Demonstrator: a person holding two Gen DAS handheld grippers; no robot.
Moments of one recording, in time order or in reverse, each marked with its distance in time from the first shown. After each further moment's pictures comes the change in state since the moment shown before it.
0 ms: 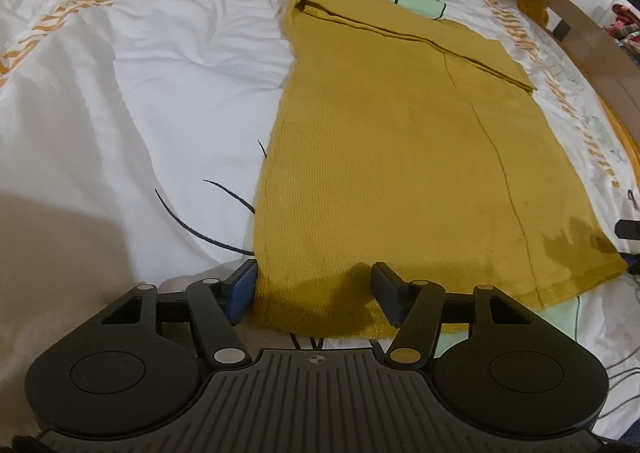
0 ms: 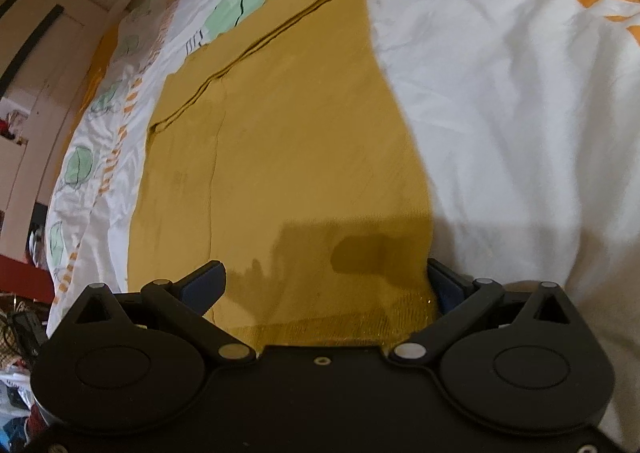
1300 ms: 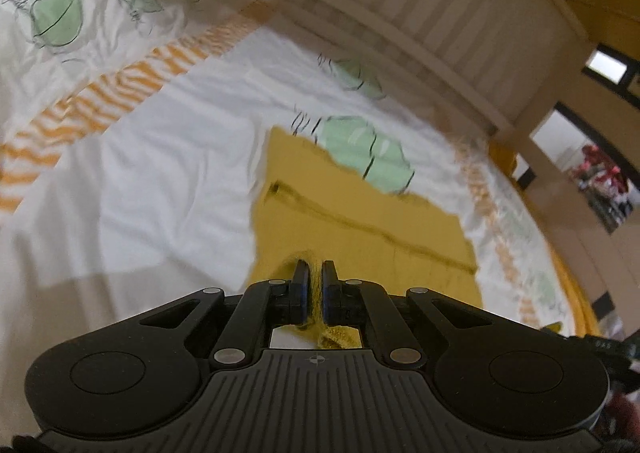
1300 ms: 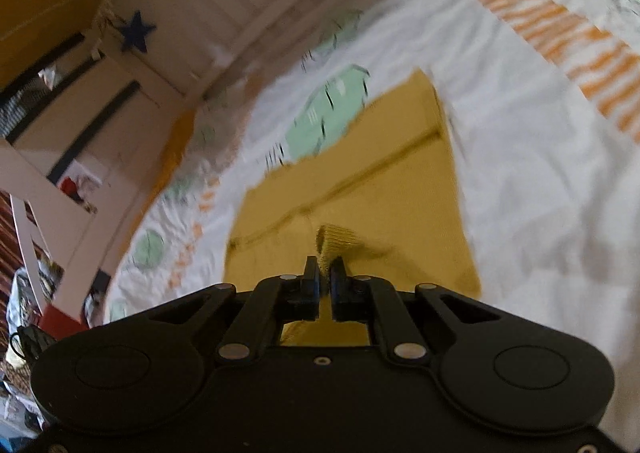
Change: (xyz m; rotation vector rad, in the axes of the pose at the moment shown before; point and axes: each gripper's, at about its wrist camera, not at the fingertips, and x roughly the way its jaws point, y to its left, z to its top) left arm -0.051 0.008 0.093 -0.196 -0.352 -0.165; right arm -0.024 0.022 0.067 -0.055 -0.333 0.220
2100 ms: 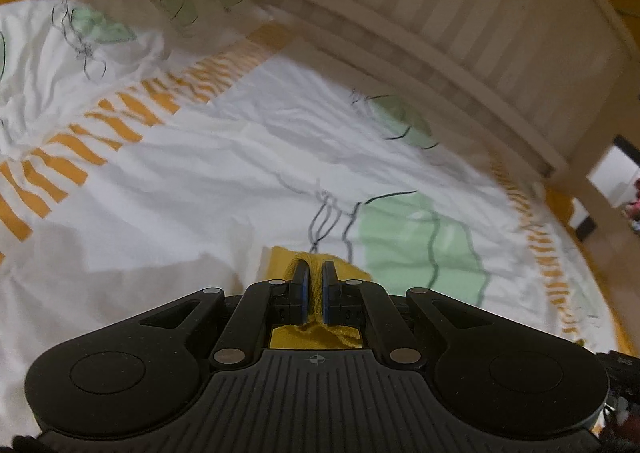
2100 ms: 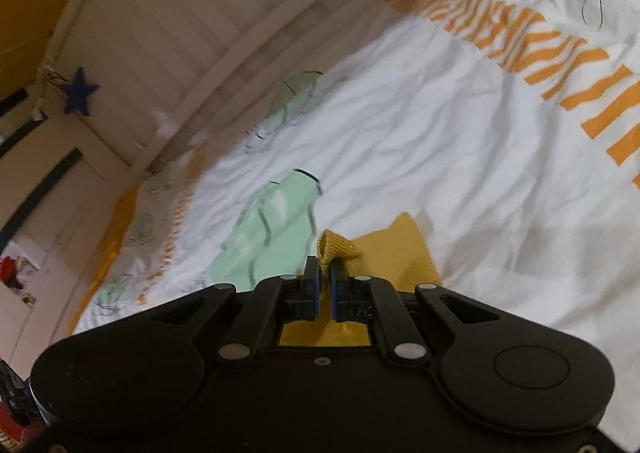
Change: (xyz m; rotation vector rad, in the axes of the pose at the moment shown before) left arm 0.196 0.013 0.119 -0.006 -0.072 0.120; right arm 0.164 -0.060 0.139 0.034 -0.149 -0.107
